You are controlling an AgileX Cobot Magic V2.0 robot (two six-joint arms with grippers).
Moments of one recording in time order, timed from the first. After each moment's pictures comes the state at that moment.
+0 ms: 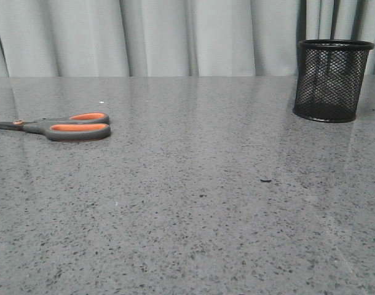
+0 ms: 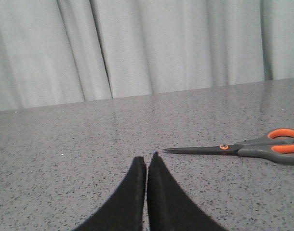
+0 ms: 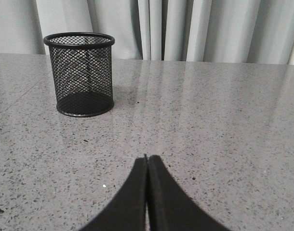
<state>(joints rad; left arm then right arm) -0.03 0.00 0.00 -0.06 0.05 0.14 -0.07 -0.01 0.01 -0.02 0.14 -0.05</state>
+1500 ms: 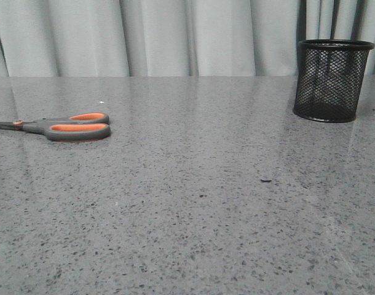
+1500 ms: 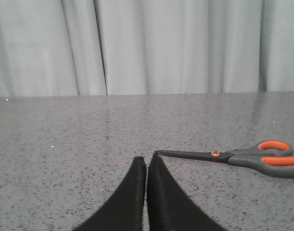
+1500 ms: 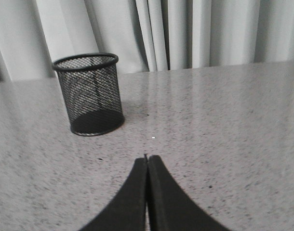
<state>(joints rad) -0.03 0.00 0.00 -0.20 0.05 0.14 -0.07 -0.01 0.01 0.15 0.10 -0.05</state>
